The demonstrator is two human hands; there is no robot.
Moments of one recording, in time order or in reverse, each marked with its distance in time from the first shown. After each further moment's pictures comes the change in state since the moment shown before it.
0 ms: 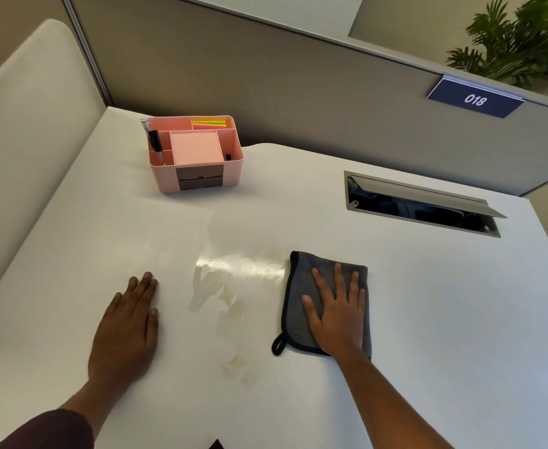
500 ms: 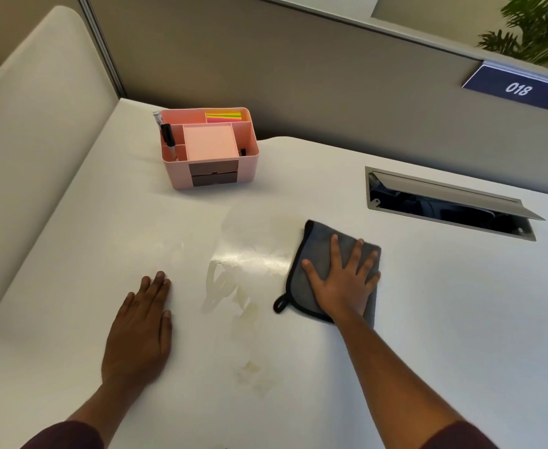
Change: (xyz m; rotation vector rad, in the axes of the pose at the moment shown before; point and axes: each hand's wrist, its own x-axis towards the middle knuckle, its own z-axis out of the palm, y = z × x) left_hand 0.001 0.003 0.002 0.040 0.004 -0.002; right_hand 0.074 -0.038 0.006 0.058 -0.024 0.173
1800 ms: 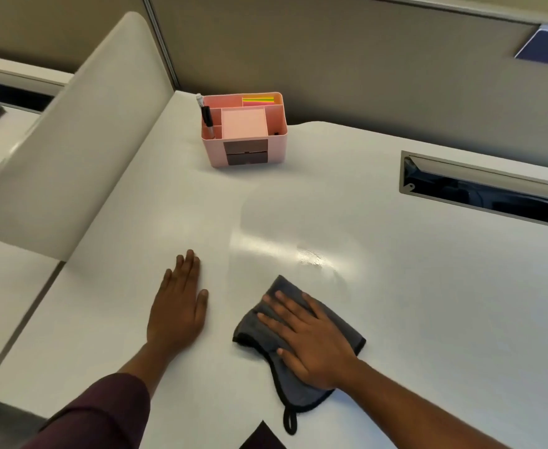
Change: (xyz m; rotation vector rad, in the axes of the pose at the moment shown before) left_hand -0.040 0.024 0.007 0.092 -0.084 -0.072; right_hand -0.134 0.022 0.021 -0.043 -0.169 -1.188
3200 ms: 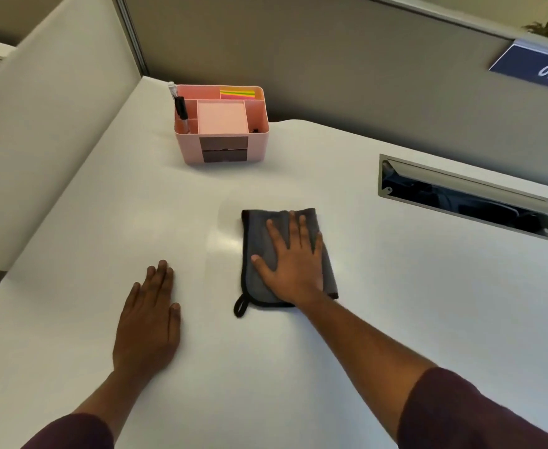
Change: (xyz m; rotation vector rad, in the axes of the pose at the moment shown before) left_hand -0.007 0.001 0.008 -0.047 0.075 -0.014; right_hand 0.116 0.066 -0.034 -0.007 0.093 0.685
